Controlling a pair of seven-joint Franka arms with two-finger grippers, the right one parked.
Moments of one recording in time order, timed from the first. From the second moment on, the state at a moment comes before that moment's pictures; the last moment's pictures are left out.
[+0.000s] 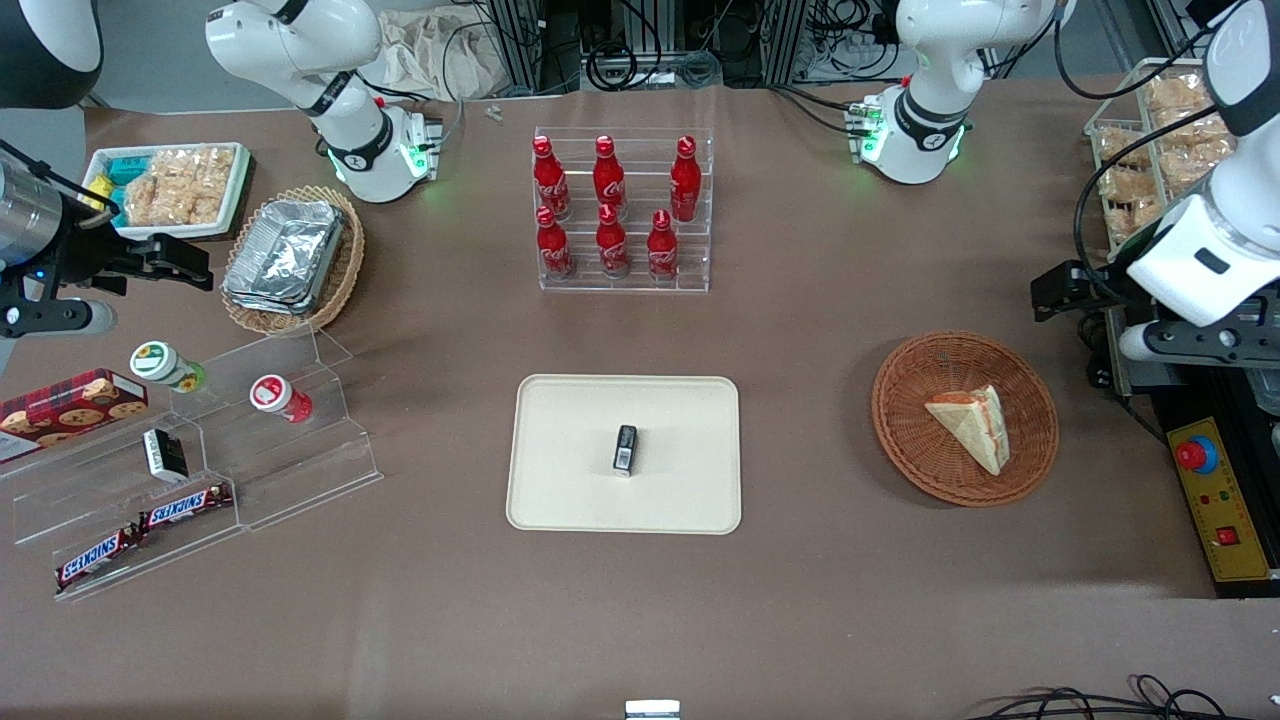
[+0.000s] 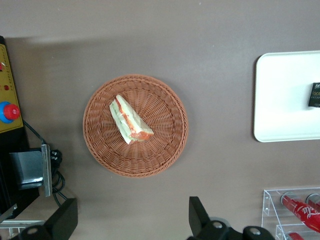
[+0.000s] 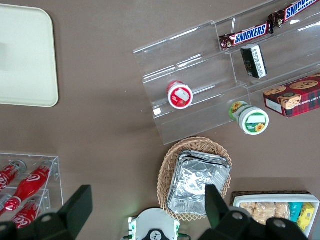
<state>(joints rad) 0.08 0.10 -0.21 -1.47 0.01 1.57 -0.04</state>
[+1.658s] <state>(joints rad) 0.12 0.19 -0.19 -1.81 0.01 1.97 -0.73</state>
